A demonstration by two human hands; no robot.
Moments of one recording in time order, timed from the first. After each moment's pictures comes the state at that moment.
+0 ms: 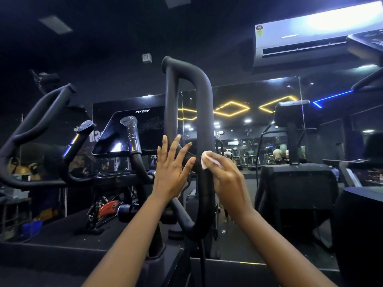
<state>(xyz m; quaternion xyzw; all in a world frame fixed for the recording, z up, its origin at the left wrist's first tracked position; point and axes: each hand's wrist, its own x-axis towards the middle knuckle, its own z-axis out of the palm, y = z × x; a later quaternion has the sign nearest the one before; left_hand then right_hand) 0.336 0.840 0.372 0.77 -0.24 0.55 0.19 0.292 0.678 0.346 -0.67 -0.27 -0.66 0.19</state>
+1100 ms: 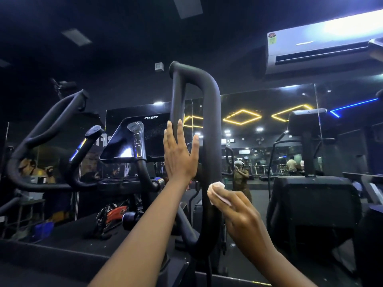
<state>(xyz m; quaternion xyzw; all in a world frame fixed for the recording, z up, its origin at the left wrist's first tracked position) 0.350 0.804 0.423 0.72 -0.11 0.61 0.32 0.302 0.656 0.306 -0.64 -0.37 -0.66 0.12</state>
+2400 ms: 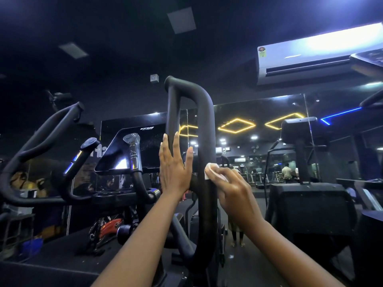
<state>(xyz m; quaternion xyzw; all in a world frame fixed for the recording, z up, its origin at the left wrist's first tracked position) 0.343 0.808 0.421 0.73 -0.14 0.59 0.33 0.310 0.656 0.370 -0.65 -0.32 -0.68 0.11</state>
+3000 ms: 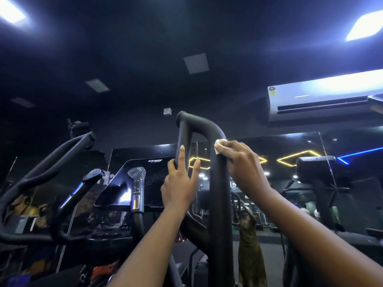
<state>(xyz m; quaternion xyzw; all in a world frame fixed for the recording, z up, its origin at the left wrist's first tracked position) 0.357 0.817 0.493 0.77 -0.06 0.56 0.30 0.348 0.660 0.530 -0.60 -0.32 -0.72 0.10</state>
